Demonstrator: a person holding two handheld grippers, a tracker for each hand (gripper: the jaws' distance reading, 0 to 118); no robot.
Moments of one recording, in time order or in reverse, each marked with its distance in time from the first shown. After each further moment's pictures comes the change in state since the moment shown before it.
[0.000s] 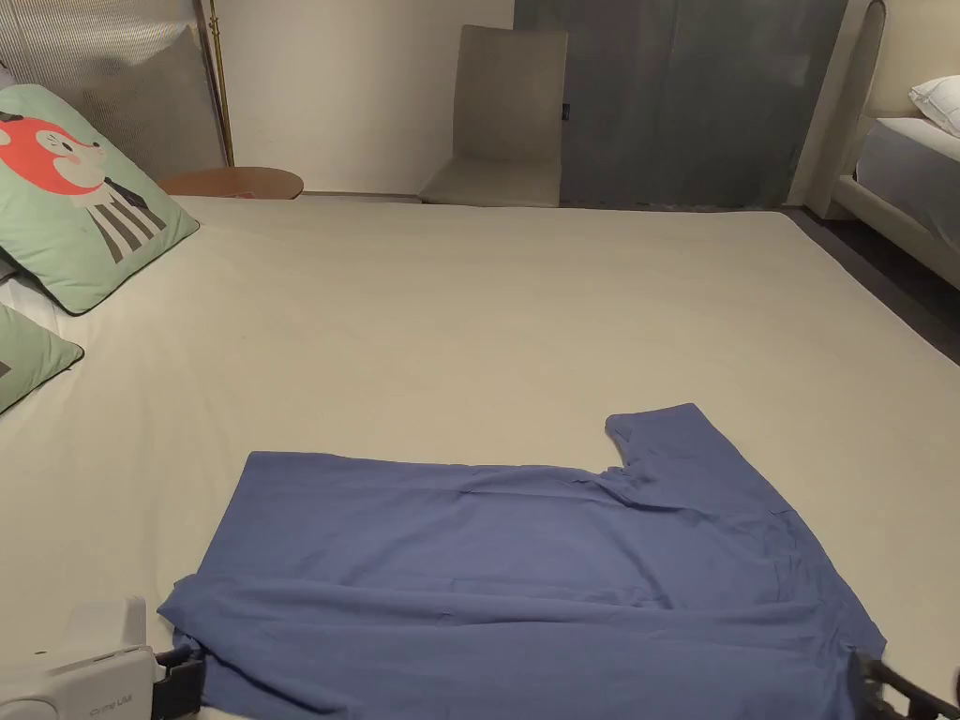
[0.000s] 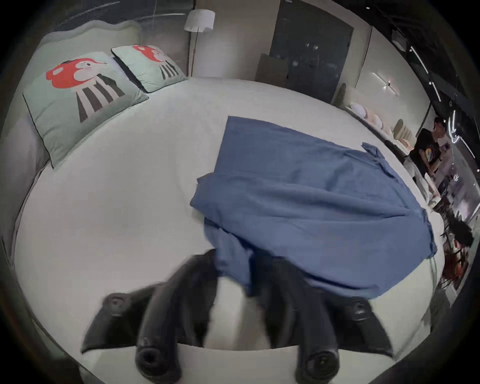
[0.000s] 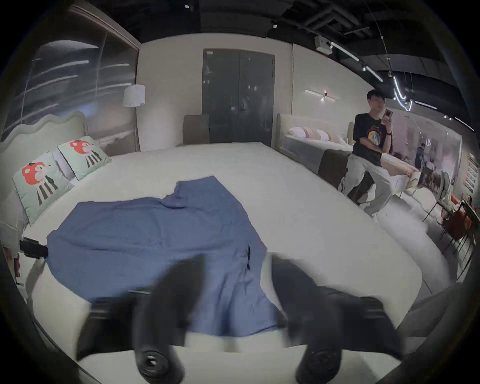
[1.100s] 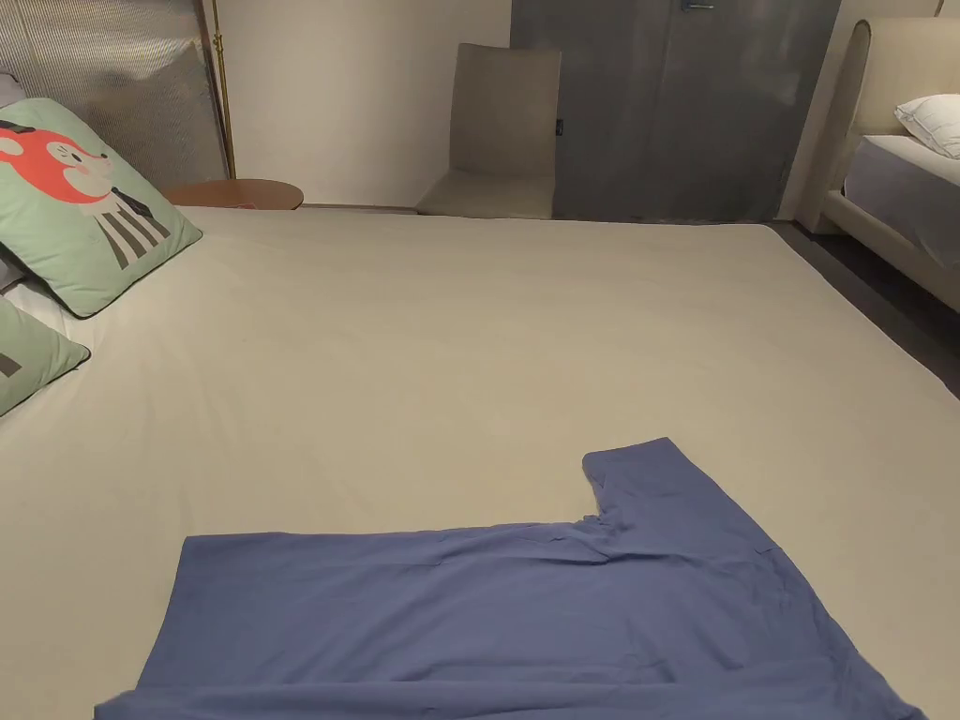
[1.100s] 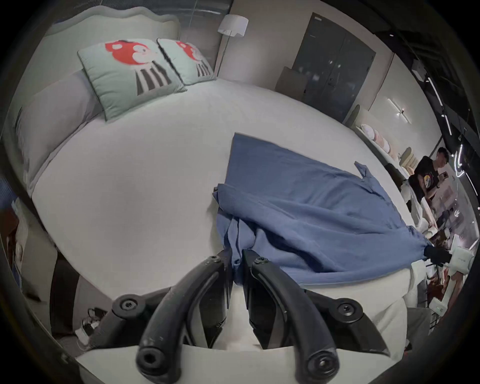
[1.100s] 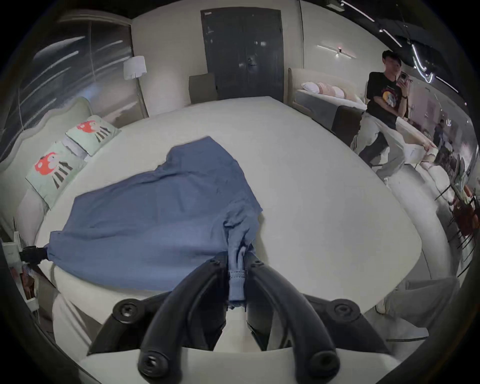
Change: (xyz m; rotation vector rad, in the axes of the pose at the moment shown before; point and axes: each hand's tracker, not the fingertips) left arm 0.001 -0.101 0.127 -0.005 0.035 0.177; right arm 0.055 -0.022 0.046 -0.271 0.098 -0.008
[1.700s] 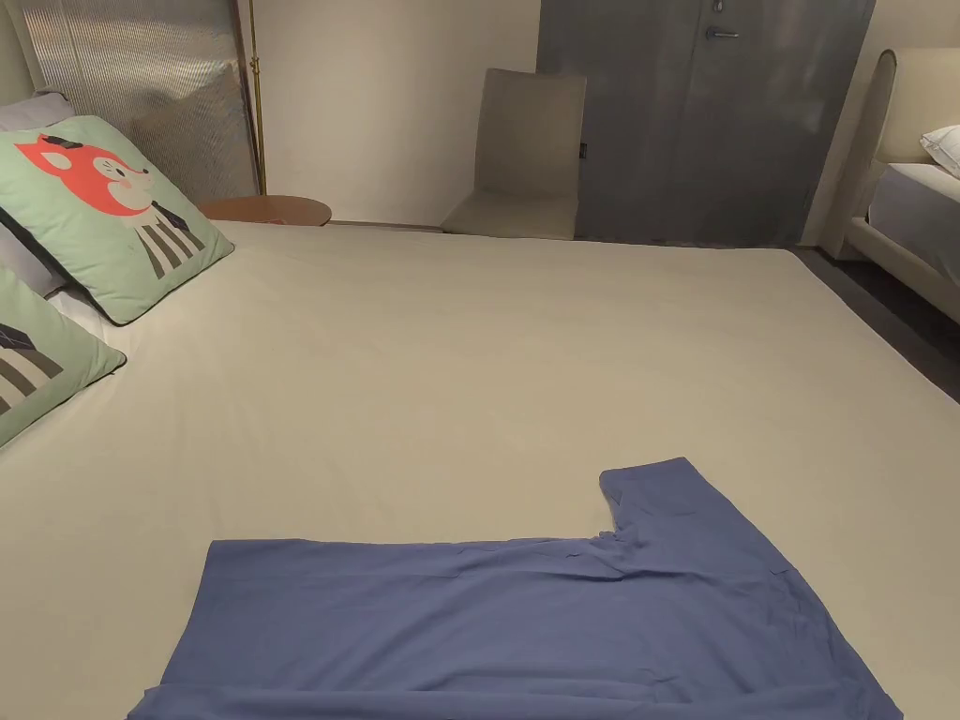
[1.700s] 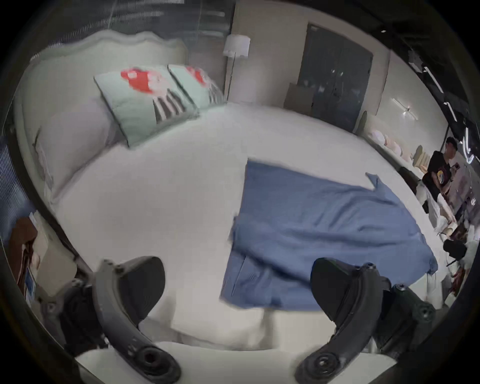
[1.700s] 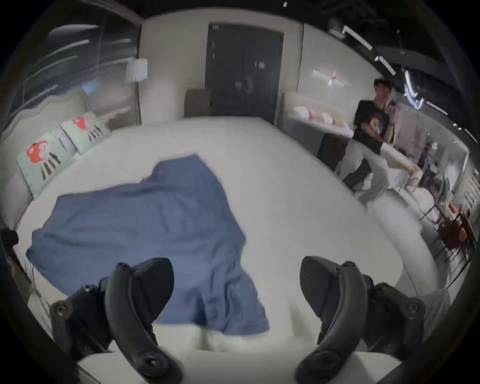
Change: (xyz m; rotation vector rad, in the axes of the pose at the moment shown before) left arm 0.018 0.010 0.032 0.270 0.098 -0.085; right arm -0.012 0.012 0.022 0.279 -0.111 0.063
